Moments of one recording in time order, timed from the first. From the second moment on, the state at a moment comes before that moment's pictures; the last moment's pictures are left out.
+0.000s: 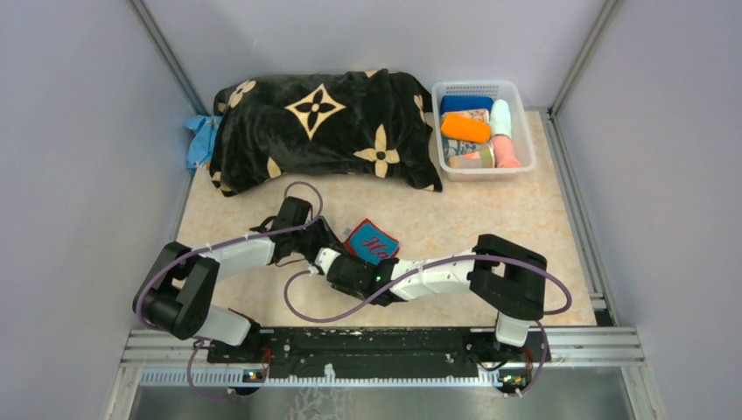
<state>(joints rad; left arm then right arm) -0.47 1.45 0.58 -0.07 0.29 -0.98 1.29 1.74 0.98 -0.24 0.40 -0.04</state>
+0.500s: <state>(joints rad) -0.48 1.29 0.52 -0.14 0.20 -0.98 1.07 1.68 0.86 -0.02 -0.12 0.10</state>
